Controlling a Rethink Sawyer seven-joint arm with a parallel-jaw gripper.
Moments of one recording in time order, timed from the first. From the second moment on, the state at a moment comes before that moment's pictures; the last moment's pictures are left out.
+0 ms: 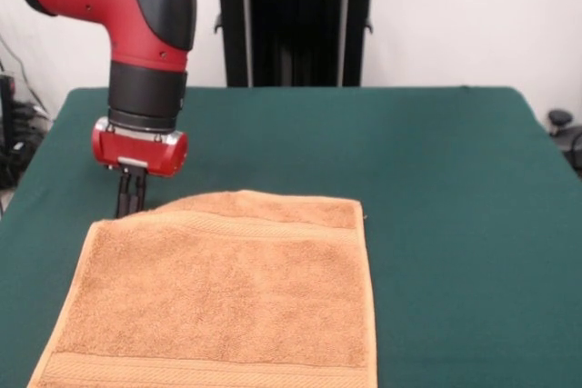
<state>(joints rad) -0.58 -0.39 0.00 1.68 -0.42 -0.17 1.74</state>
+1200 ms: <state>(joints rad) -0.66 -0.52 -0.07 1.83 -0.41 -0.06 1.74</state>
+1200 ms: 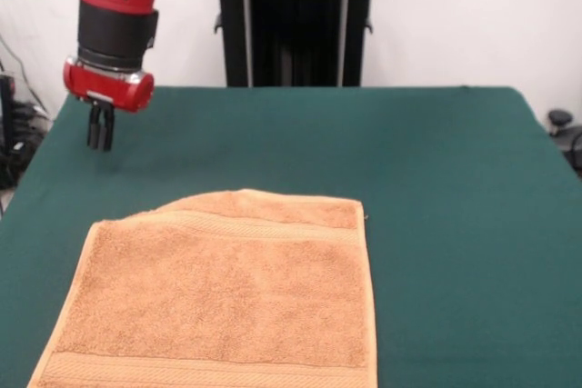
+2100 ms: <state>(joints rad) -0.67 -0.46 -0.04 1.72 -0.41 0.22 1.74</state>
